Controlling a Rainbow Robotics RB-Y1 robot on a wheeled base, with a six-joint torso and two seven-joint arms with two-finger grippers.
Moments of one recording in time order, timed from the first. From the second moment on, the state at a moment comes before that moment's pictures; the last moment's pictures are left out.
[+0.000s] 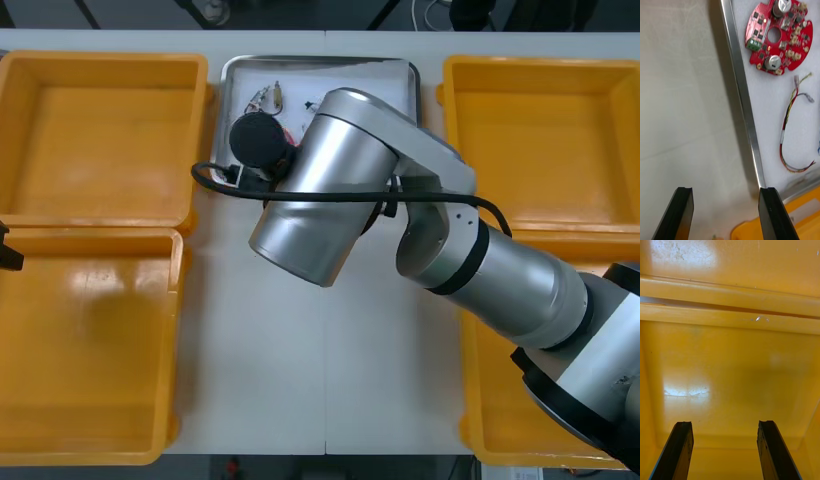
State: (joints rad) right arm -0.90 -0.24 0.76 -1.85 -0.18 1.83 1.78; left arm -0.15 0.94 0.29 -2.01 0.99 1.81 -1.20
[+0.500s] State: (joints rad) right arm -0.69 -0.24 0.34 -2.16 -0.30 1.92 1.61; left arm -0.15 0.94 0.29 -2.01 0.99 1.81 -1.20
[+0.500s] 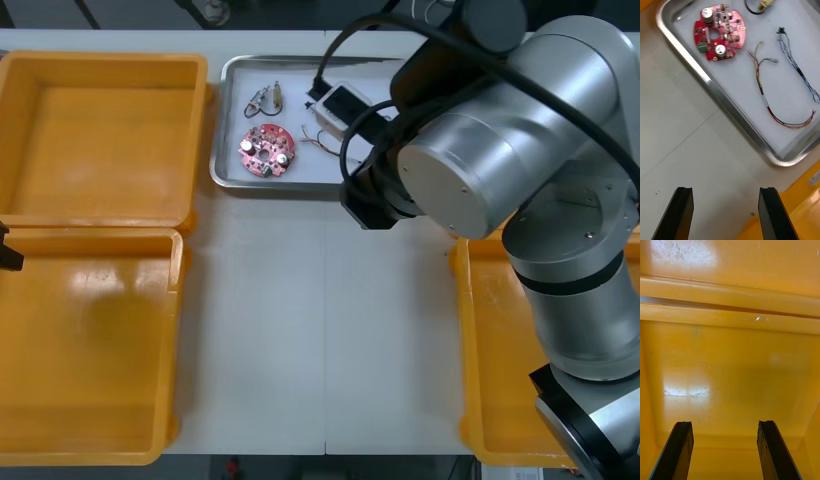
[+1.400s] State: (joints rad) right arm -0.31 -0.47 -0.12 -2.38 -0.59 1.92 1.20; left arm -0.15 0.94 0.29 -2.01 0.99 1.81 -1.20
